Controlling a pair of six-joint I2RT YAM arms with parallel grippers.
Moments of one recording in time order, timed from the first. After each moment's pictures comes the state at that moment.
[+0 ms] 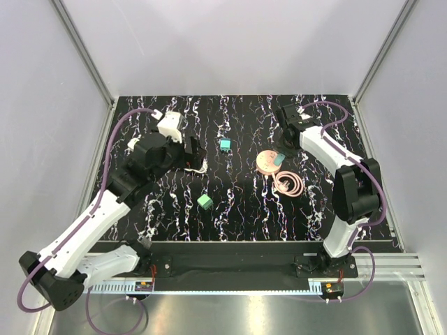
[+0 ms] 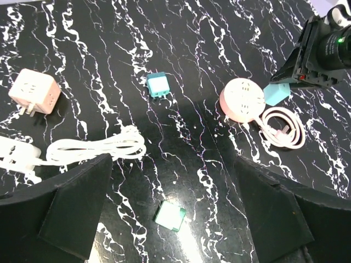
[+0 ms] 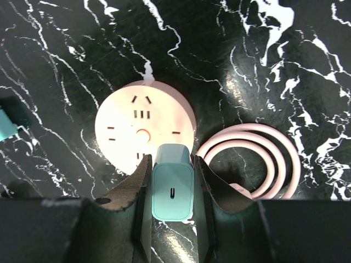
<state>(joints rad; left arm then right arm) -0.62 0.99 1.06 -0.43 -0.15 -0.27 0.34 1.78 1.42 -0.75 0.27 0.82</state>
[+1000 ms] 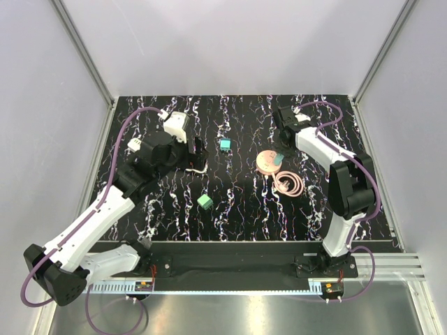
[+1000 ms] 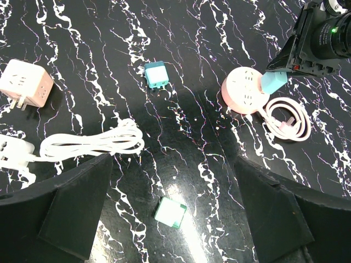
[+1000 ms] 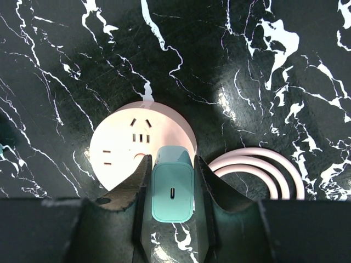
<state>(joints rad) -0.62 1.04 1.06 -0.43 -0.13 -0.27 0.35 1.84 1.41 -0.66 0.32 0.78</state>
